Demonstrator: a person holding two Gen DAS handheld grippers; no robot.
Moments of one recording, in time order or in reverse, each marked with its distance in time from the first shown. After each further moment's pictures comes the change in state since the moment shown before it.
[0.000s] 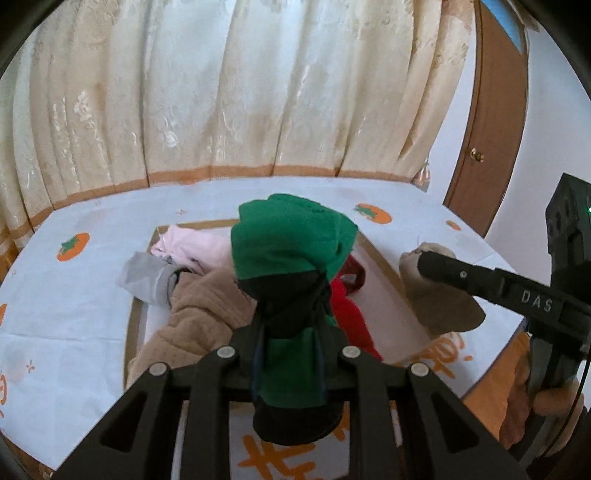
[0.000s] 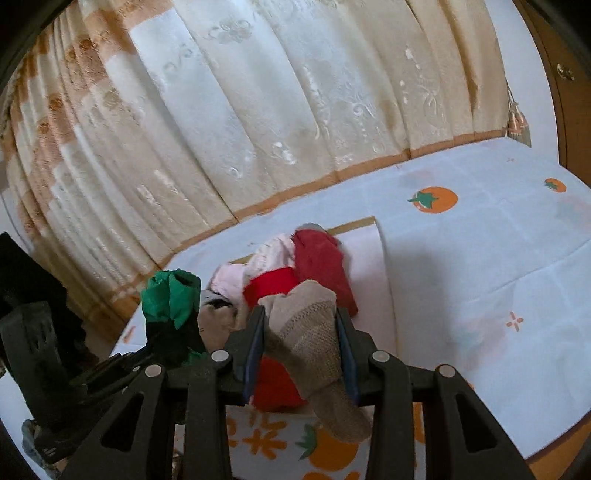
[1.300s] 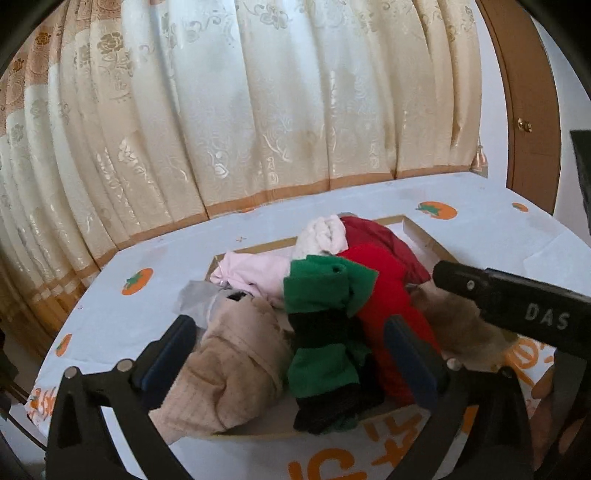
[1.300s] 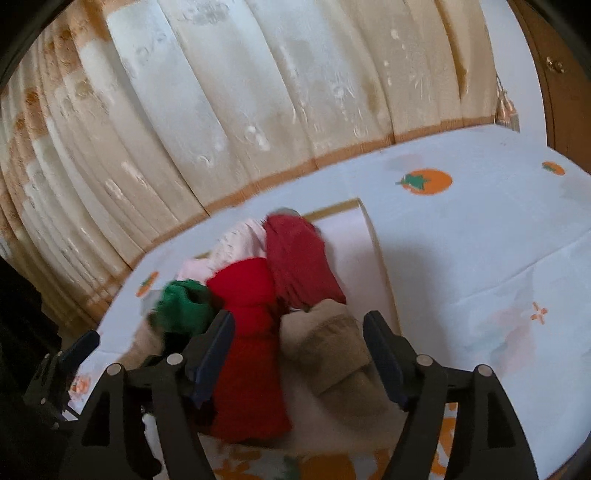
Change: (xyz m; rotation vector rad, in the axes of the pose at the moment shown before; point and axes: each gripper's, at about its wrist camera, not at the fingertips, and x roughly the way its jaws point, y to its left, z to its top) left arm 0.009 -0.027 -0.011 0.125 -0.107 0.346; right arm 0.039 -0.005 -0.012 0.016 -0.016 -0.076
